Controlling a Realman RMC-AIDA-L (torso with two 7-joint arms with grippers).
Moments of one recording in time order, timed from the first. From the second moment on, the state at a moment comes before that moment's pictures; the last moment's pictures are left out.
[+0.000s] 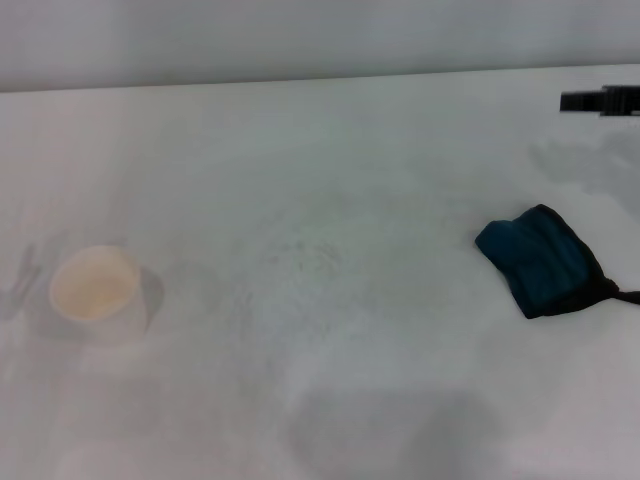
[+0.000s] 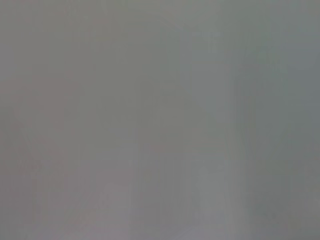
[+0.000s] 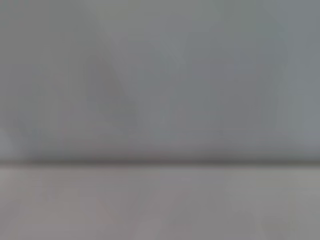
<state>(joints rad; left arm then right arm) -0.29 -2.08 2.83 0.00 -1.24 1.41 -0.12 0.45 2.01 -0.70 -1.02 0.89 1.22 -0.88</state>
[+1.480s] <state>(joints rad) -0.34 -2.08 2.84 0.12 -1.47 1.26 -0.07 0.33 2.01 -0.47 -0.14 2.08 1.28 -2.84</state>
